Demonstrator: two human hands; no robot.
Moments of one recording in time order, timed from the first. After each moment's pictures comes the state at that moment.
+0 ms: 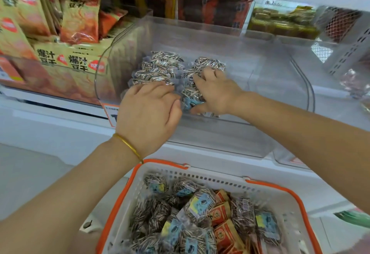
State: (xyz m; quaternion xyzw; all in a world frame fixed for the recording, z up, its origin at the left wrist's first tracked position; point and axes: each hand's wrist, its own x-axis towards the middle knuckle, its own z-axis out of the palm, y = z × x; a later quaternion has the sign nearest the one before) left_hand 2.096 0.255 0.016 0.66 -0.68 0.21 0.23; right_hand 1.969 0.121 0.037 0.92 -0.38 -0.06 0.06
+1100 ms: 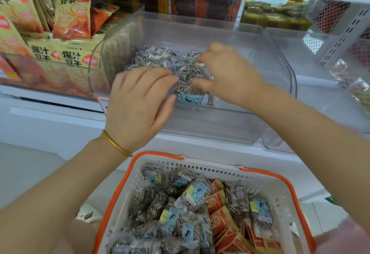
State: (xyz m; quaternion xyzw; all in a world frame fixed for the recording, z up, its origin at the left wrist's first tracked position) left_hand 2.091 0.274 0.025 0.57 -0.72 0.27 0.29; right_hand 1.937 0.154 0.076 0.92 -0.37 0.11 0.08
